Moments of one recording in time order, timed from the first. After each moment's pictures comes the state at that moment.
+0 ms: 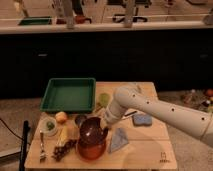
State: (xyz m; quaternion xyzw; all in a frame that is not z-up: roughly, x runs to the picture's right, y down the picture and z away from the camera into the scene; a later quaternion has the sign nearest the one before) arm -0.002 0.202 0.733 -0.03 -0.44 -0.74 0.51
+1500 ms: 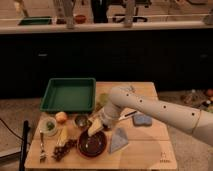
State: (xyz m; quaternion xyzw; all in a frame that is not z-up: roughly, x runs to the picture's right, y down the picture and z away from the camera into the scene) arm -0.015 0.216 0.733 -0.07 -0.46 -0.72 0.52
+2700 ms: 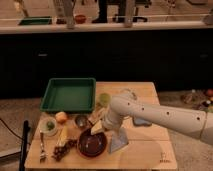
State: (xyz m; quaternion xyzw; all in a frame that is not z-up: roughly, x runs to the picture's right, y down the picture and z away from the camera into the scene) arm -0.002 0.243 0.743 -0.15 -0.40 -0.62 0.66
